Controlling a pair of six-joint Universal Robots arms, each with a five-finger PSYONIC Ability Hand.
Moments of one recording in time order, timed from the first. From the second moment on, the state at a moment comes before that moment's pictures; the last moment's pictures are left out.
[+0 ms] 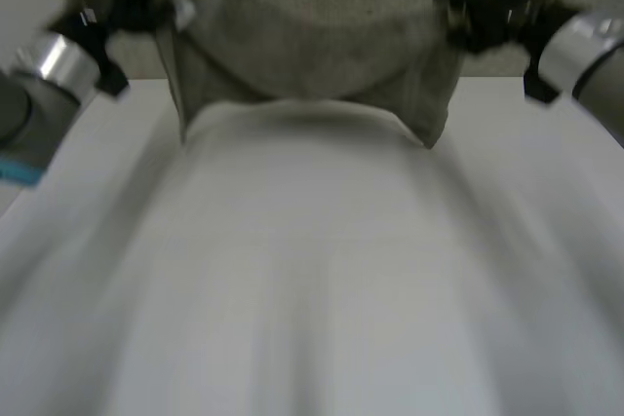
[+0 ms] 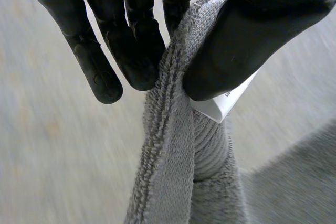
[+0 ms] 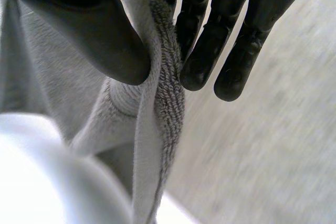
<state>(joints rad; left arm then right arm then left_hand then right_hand) 4.57 -2.04 -1.25 3.69 -1.10 2.80 1.78 -1.12 1.00 0.05 1.05 2.99 1.25 1.31 1.33 1.36 1.11 1.21 1.21 1.18 1.20 1.04</state>
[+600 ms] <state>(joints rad) 4.78 -1.95 -1.82 3.65 -0.84 3.07 1.64 -1.15 1.58 0.08 1.01 2.55 0.64 0.66 0.66 0.66 0.46 1.21 1.21 1.18 1.20 1.04</state>
